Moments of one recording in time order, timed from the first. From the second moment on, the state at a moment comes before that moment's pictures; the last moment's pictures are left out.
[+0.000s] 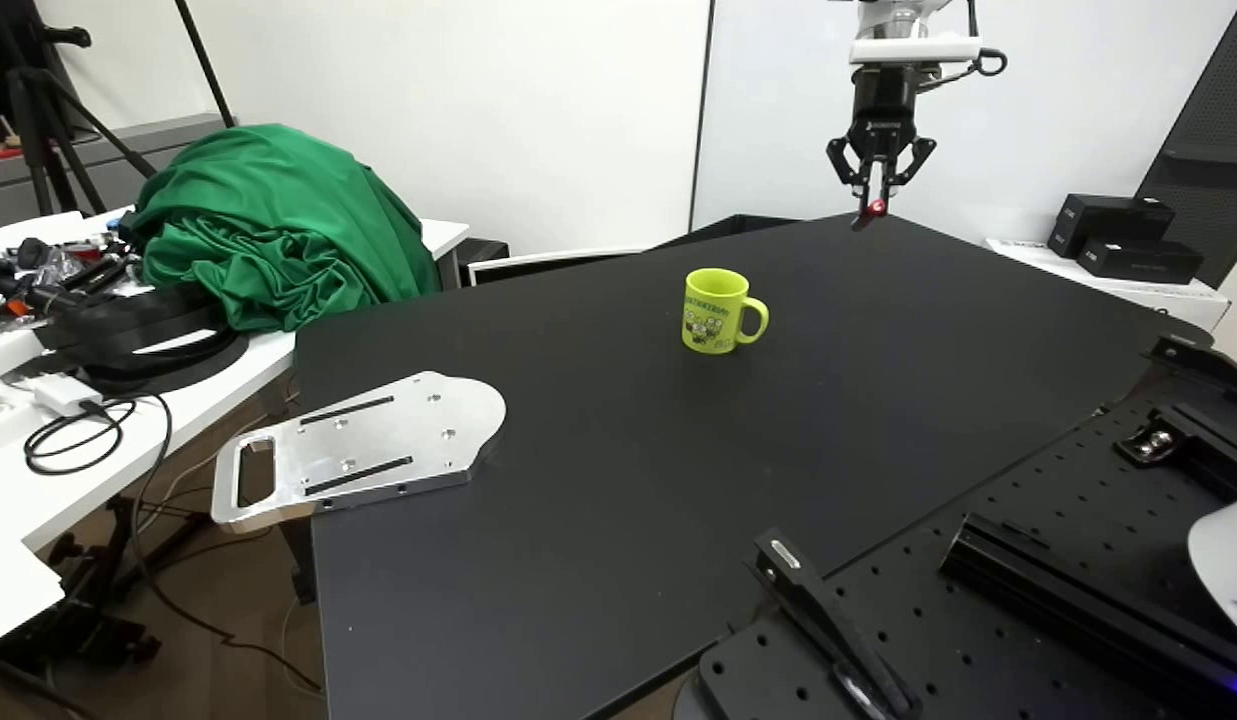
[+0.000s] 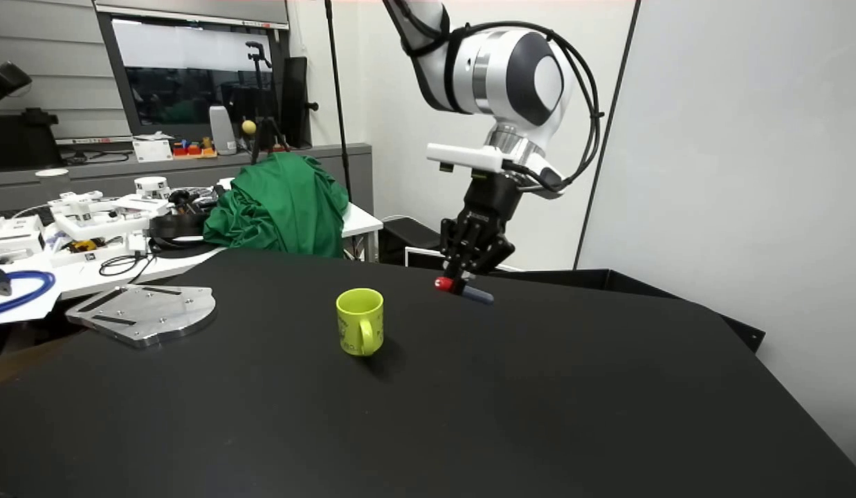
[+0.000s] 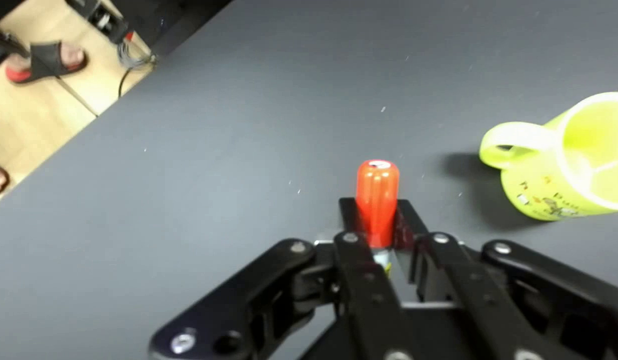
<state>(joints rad) -0.29 0.74 -0.20 -1.57 0.22 1.76 0.19</state>
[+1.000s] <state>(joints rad) -0.20 0.92 -0.10 -1.33 0.58 1.46 0.56</state>
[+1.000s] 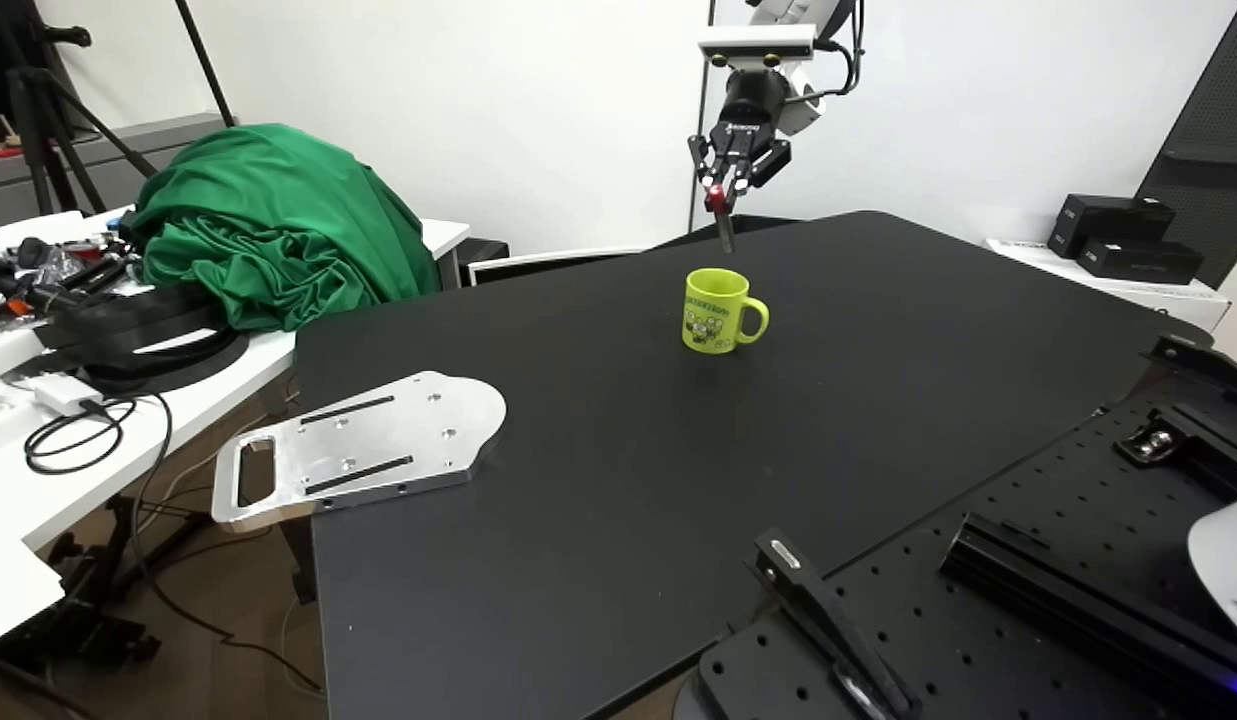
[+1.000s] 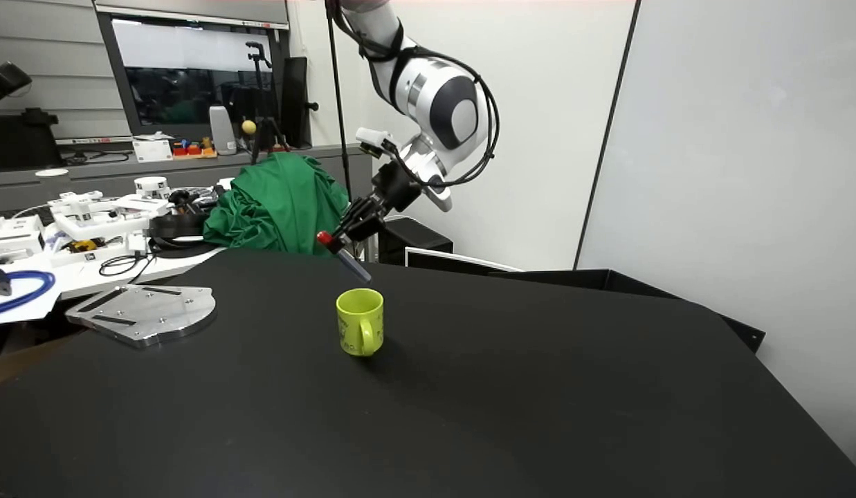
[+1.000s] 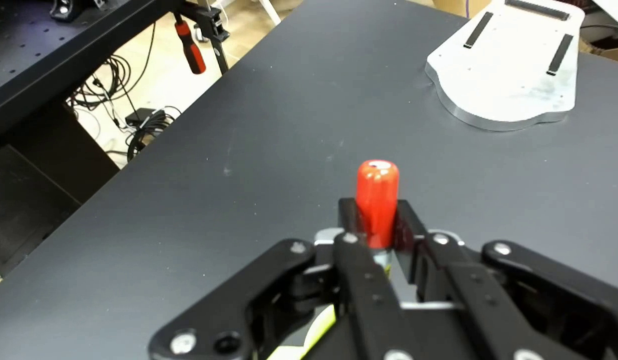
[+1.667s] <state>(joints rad) -0.21 1.05 -0.10 -1.33 0.63 1.52 0.57</state>
